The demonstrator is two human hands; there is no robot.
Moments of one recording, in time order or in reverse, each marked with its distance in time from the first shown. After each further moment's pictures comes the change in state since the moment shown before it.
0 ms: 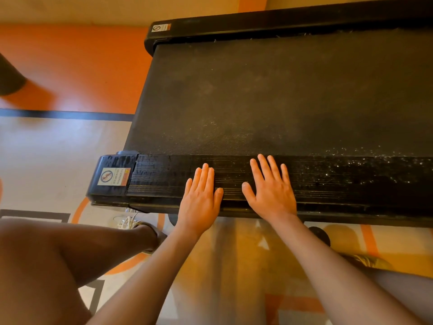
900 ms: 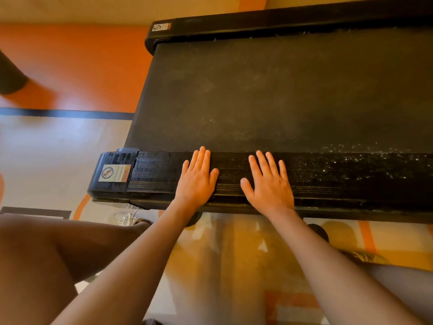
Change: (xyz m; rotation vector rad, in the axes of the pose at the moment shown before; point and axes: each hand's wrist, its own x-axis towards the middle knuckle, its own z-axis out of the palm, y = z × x) left_hand 0.044 -0.010 -0.015 0.008 -0.024 0.009; right_hand 0.000 0.001 -0.003 -0.013 -0.021 0.000
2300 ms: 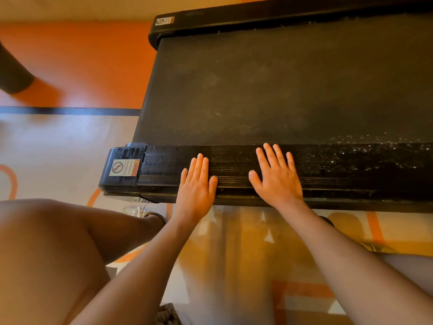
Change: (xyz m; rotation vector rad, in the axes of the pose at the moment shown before) left_hand -0.053 -0.021 0.010 -0.028 0.058 -0.033; right_hand 0.000 0.000 0.001 -0.009 -0.005 -0.008
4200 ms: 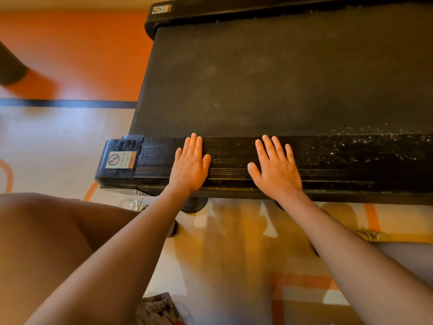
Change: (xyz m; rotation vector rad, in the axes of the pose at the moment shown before) left_hand 0.045 -0.008 -0.019 0.039 -0.050 -0.009; right_hand -0.001 0.002 -0.001 0.011 -0.014 -0.023
